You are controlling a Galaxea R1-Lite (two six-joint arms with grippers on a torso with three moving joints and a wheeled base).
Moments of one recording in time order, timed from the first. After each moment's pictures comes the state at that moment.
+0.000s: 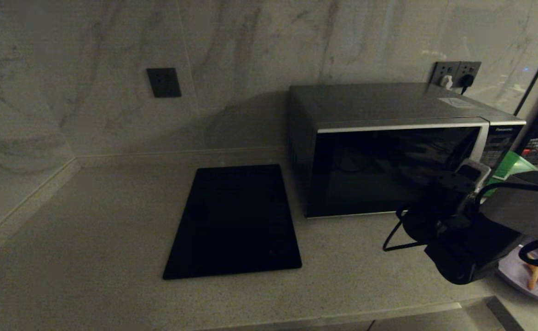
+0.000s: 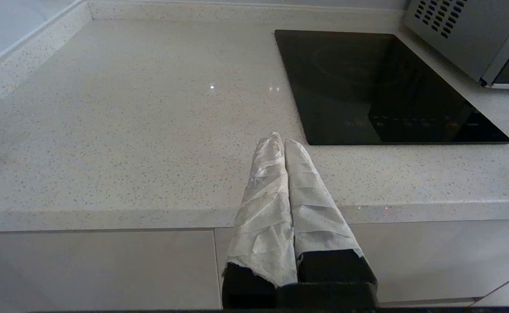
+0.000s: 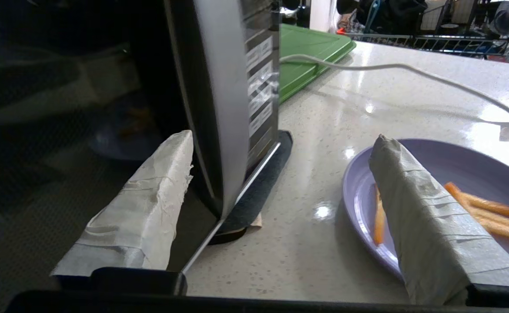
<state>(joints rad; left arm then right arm) 0.00 0.00 0.00 -0.01 0.03 -0.07 0.22 2.23 -0.85 -1.51 -1.24 0.03</state>
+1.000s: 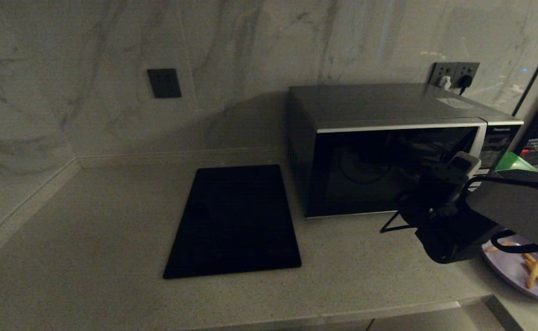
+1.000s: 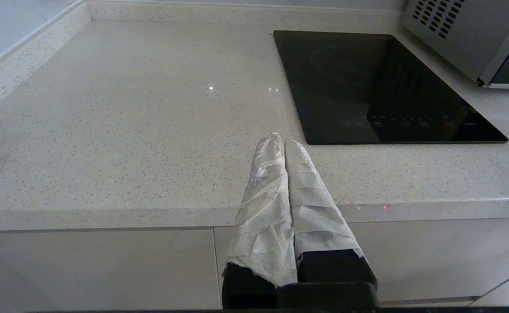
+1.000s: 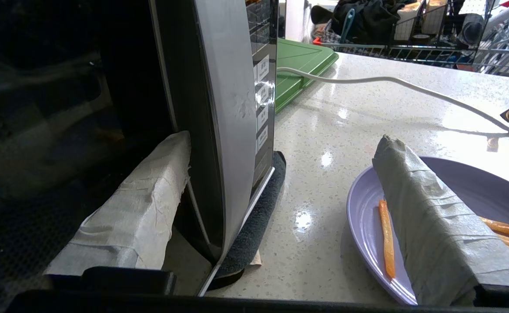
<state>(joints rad) 0.00 0.00 0.00 -0.01 0.03 -0.07 0.14 2.34 -1.06 -1.51 -1.23 -0.08</state>
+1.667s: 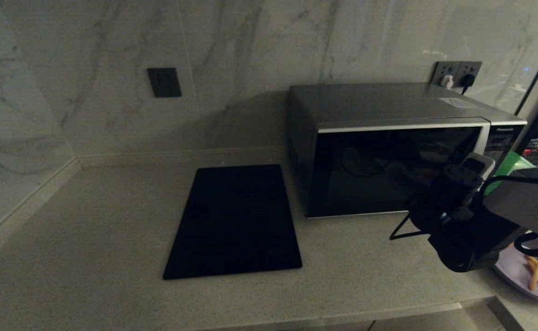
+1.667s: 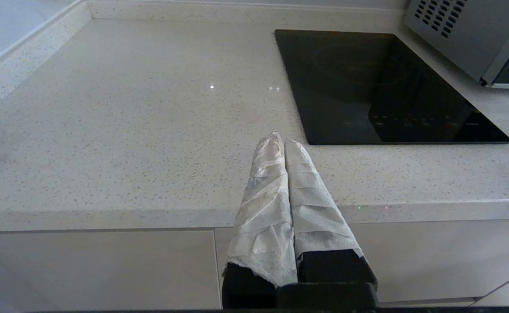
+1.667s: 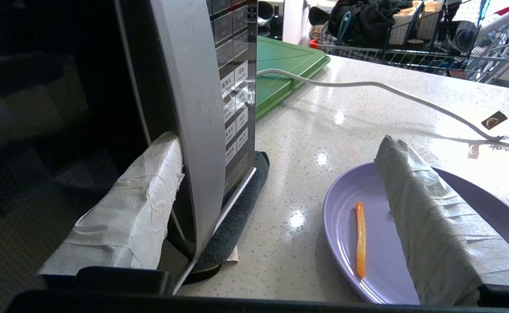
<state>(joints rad) 0.00 0.00 0.00 -0.01 0.03 -0.07 0.14 2.25 -0.92 -1.52 -1.25 -0.07</state>
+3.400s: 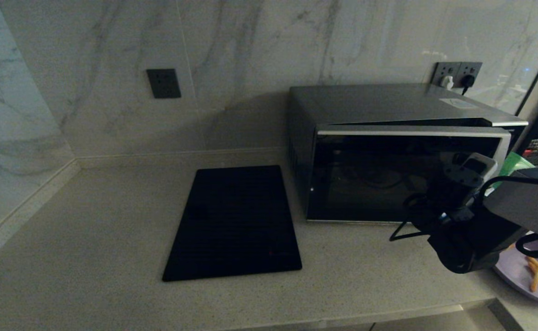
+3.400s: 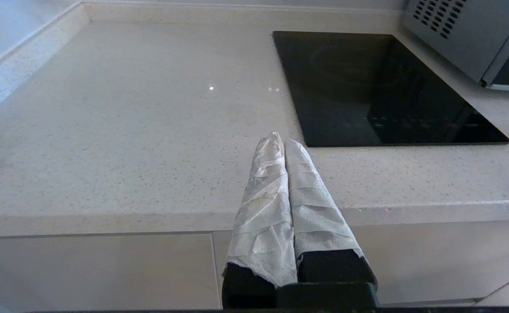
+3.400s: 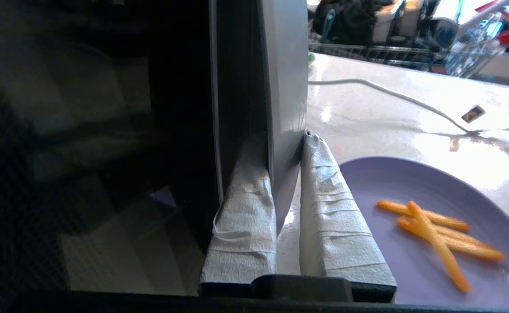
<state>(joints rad) 0.00 0.00 0.00 -0.01 0.03 -0.07 0.16 2.24 -0.92 -1.52 -1.29 -0.08</state>
